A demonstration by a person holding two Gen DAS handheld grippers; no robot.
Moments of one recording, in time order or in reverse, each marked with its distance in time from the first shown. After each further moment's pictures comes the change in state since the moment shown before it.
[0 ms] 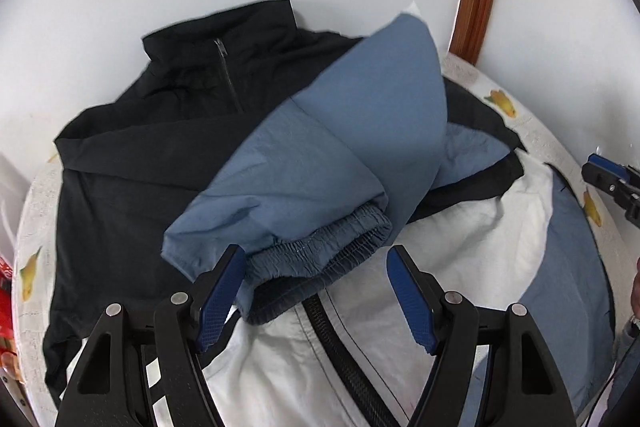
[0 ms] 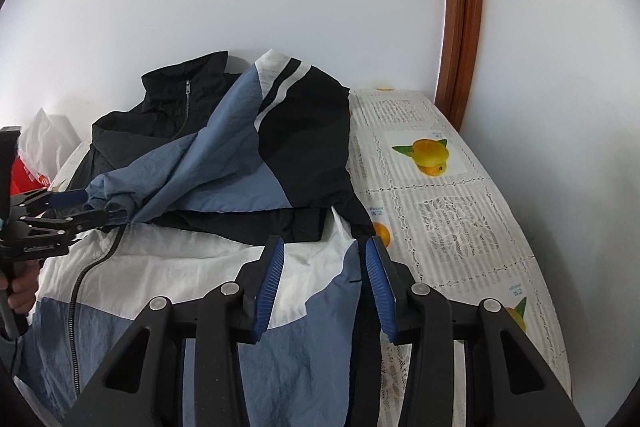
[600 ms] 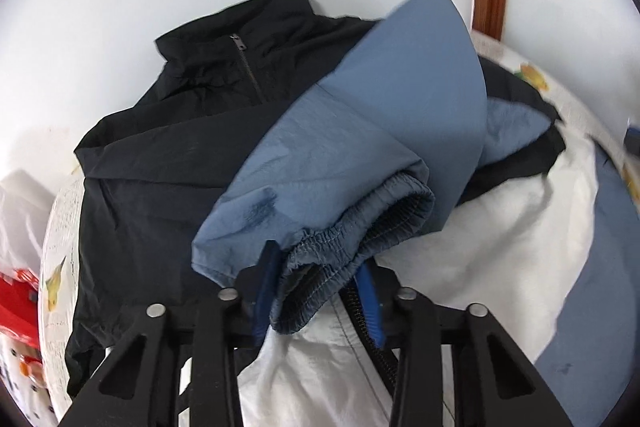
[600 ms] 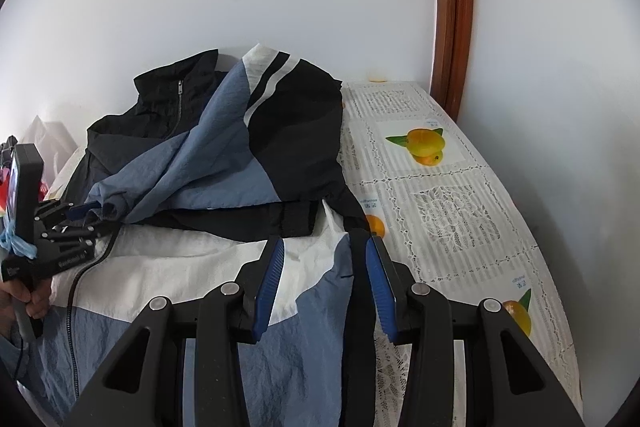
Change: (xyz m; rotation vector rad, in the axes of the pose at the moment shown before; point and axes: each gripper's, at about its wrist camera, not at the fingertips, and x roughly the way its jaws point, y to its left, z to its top) left arm 0.005 0.006 -0.004 0.047 0.003 0.128; right arm 0.001 -0.005 -0.003 0.032 0.010 0.011
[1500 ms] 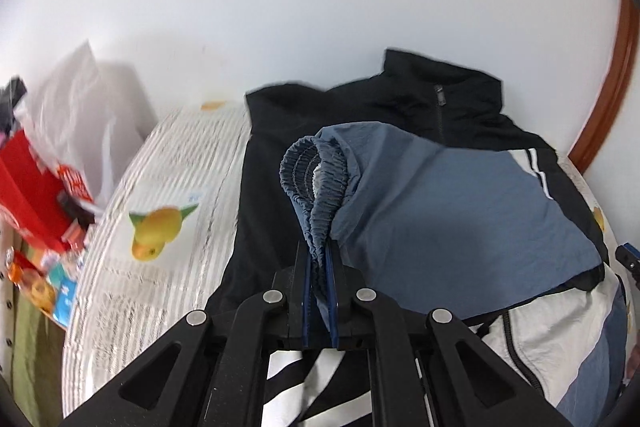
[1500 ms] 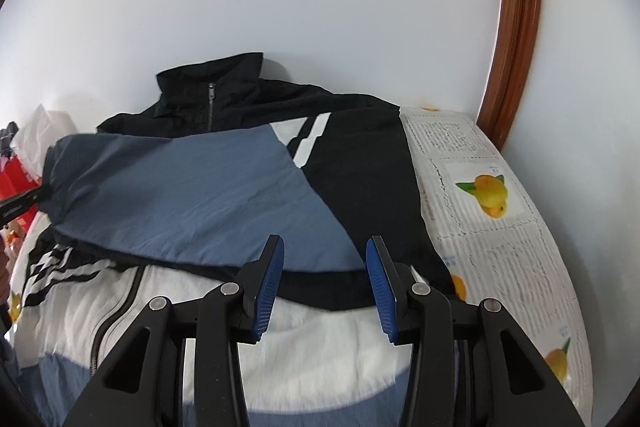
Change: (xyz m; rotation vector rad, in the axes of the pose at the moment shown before) left arm -0.028 0.180 -0.031 -0.443 -0.069 0.096; right arm 0.049 0.082 0.045 -0.066 0.001 -0.018
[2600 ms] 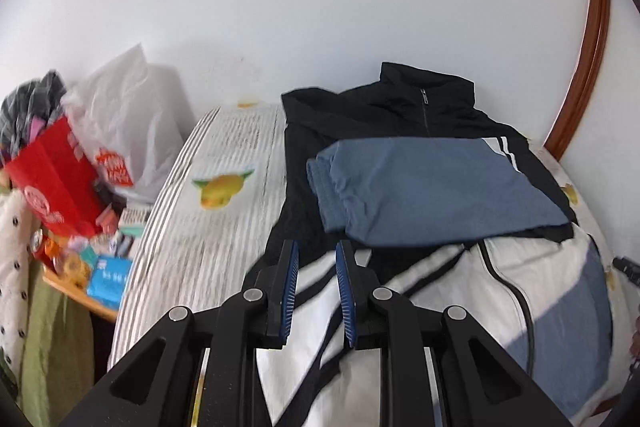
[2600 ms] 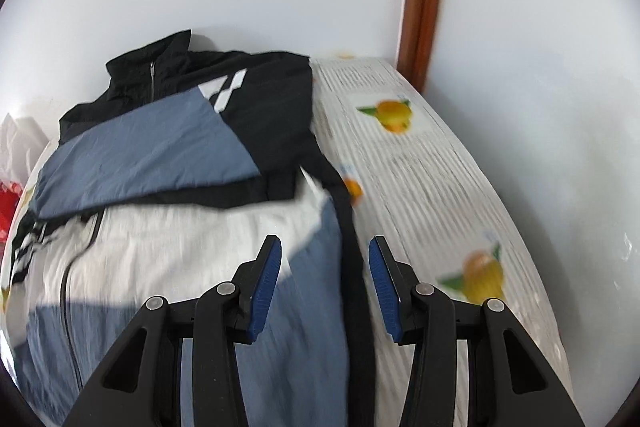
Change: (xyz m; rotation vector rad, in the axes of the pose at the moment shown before) left arm -0.108 0.044 -0.056 0.020 -0.051 -0.015; right arm -0.077 -0.069 -0.073 0.114 0.124 -0.130
